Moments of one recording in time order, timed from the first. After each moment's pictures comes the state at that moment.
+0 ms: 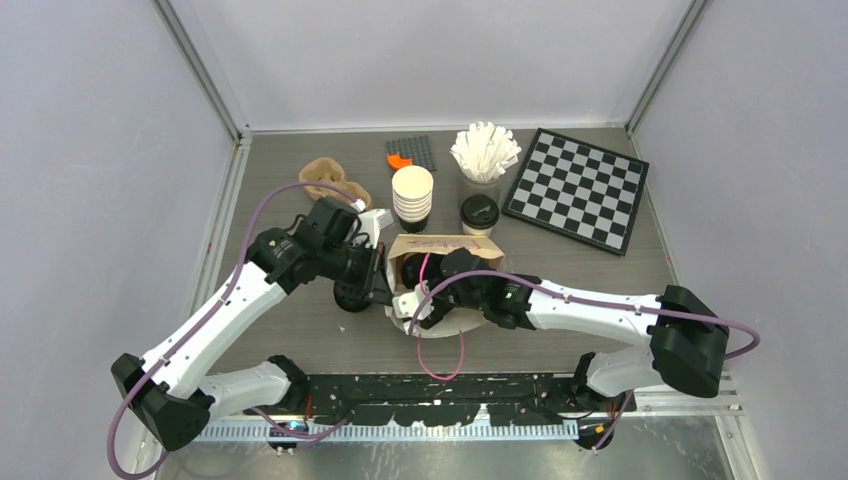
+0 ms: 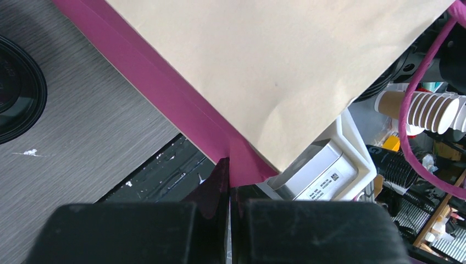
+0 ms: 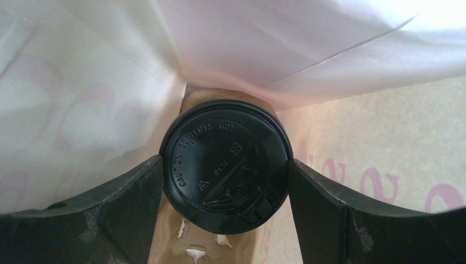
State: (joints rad) left arm -0.67 1.09 1.16 -1.00 0.46 -0.45; right arm 1.06 1.34 0.79 -0.01 -0.02 -1.05
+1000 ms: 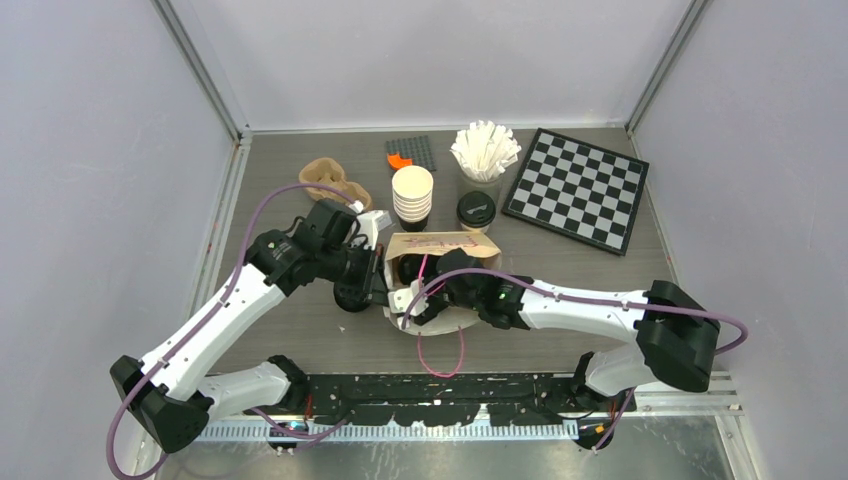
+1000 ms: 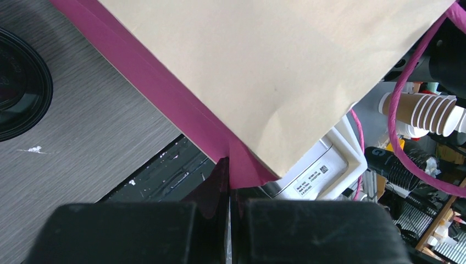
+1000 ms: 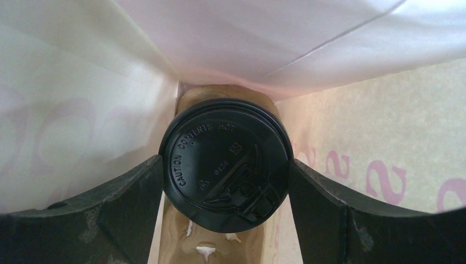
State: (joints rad) left arm -0.67 1.08 1.14 -1.00 0.45 -0.45; right arm 1.06 1.39 0.79 0.08 0.02 -1.01
